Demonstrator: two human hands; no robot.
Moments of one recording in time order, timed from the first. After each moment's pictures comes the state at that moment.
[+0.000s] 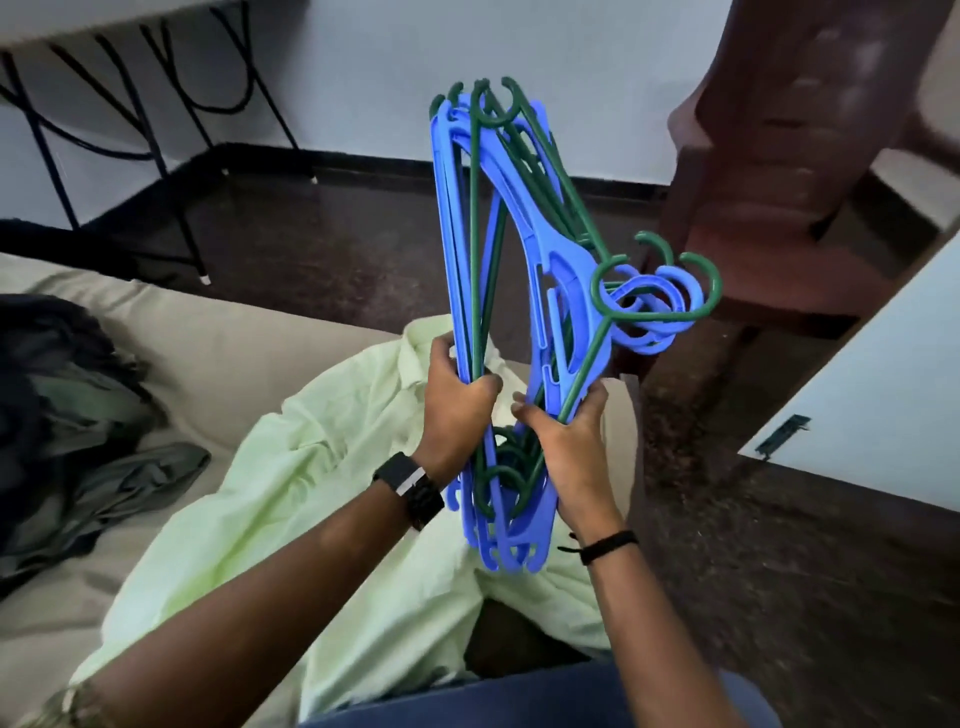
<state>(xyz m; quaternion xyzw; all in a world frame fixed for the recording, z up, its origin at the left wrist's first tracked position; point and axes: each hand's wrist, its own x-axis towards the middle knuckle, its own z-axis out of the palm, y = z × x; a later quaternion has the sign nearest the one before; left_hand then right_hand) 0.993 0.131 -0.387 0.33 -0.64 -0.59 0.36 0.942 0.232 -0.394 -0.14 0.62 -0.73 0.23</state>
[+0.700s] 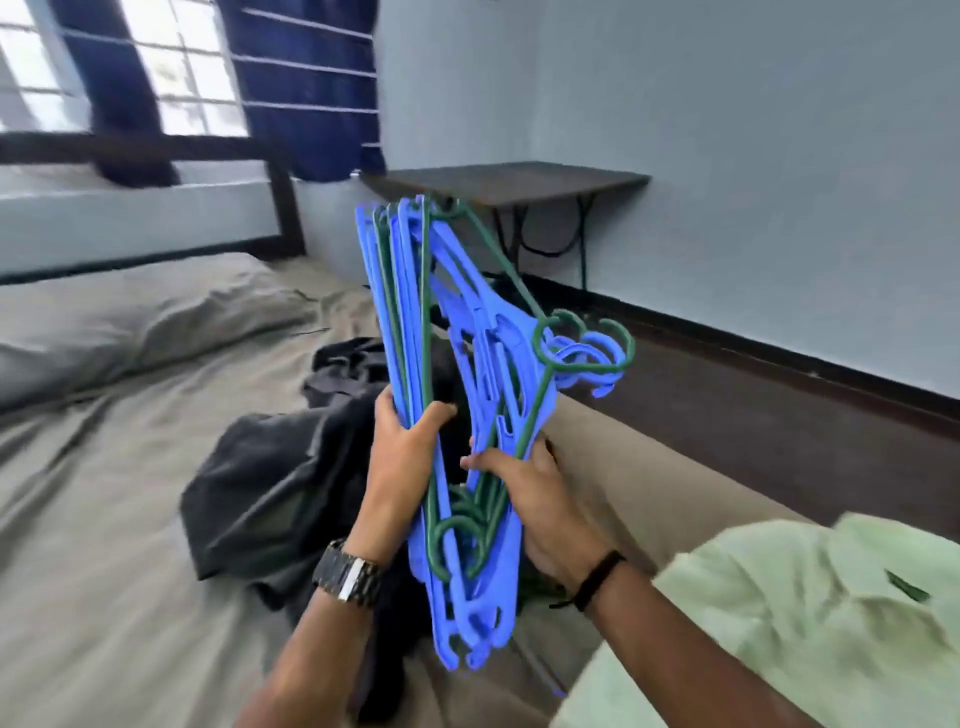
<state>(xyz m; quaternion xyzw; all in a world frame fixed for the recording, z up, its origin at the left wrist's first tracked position) 1.412 -0.126 -0.350 0.42 -0.49 -0.48 0.59 1.302 -0.067 -0.346 -0.37 0.47 -0.63 0.49</state>
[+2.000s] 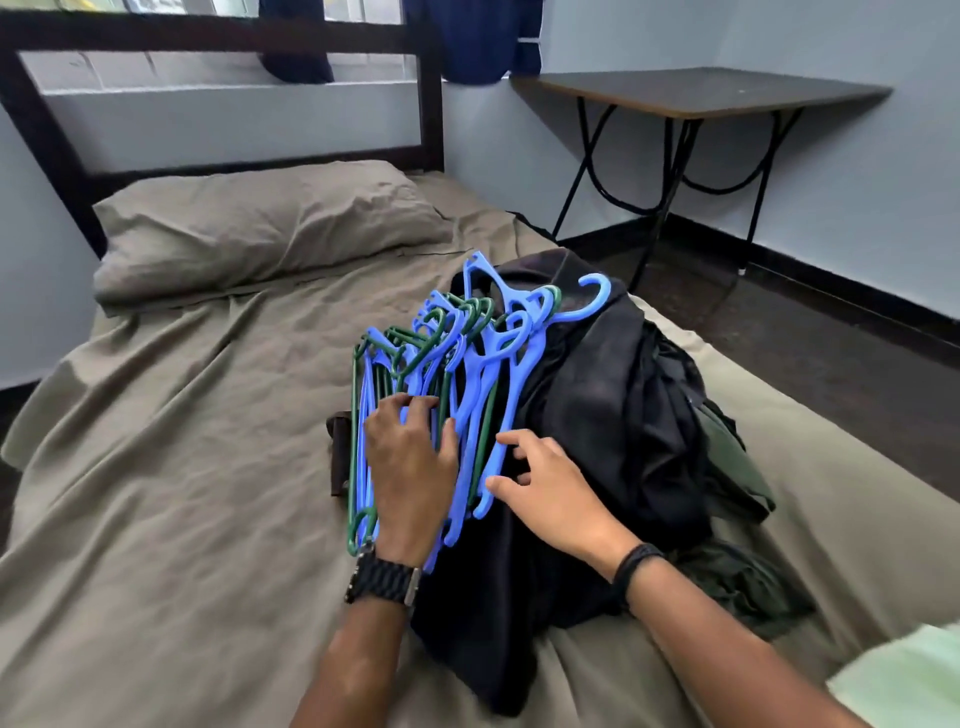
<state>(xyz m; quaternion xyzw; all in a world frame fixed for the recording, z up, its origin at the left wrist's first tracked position) 1.530 -0.161 -0.445 0.69 -0.58 -0.05 0.44 1.393 -0.140 -0.419 -0.67 0.60 -0.22 0.37</state>
